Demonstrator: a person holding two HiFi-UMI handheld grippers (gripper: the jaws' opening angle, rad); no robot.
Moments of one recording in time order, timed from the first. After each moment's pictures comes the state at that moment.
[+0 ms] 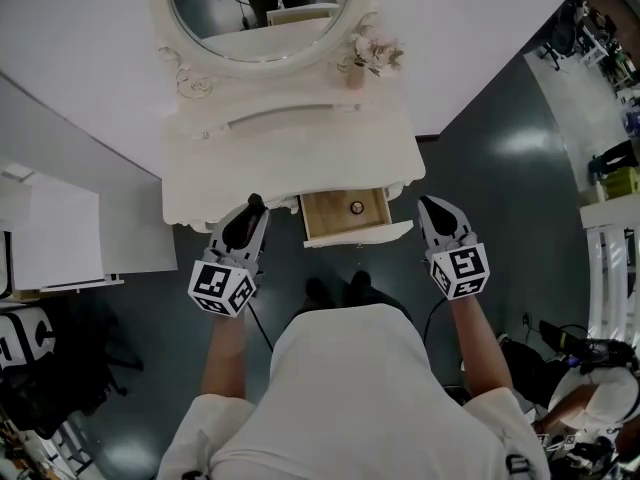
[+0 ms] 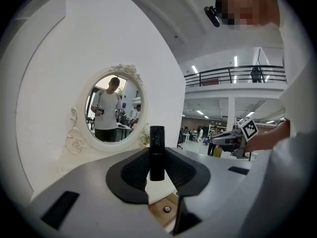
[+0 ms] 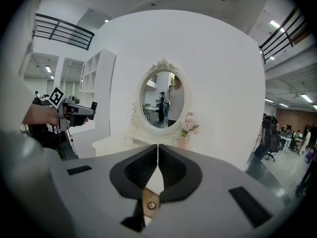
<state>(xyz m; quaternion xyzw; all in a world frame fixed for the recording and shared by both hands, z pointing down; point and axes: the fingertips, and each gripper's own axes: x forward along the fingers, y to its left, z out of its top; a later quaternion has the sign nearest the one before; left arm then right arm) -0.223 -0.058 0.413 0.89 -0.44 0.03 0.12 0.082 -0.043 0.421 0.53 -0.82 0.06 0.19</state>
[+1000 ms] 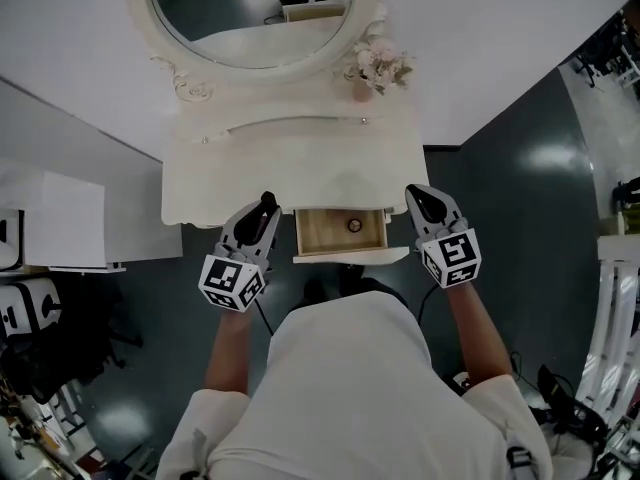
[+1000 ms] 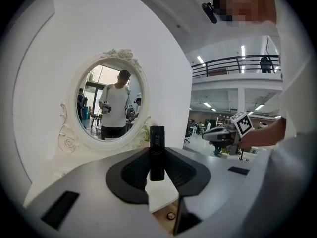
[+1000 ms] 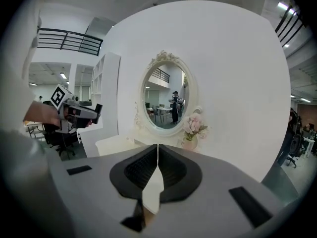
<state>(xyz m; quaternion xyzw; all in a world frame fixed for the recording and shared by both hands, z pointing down) -0.146 -0.128 0.437 0.87 -0.47 0.08 0.13 0.108 -0.162 0.453 0.44 -0.88 0.06 0.18</state>
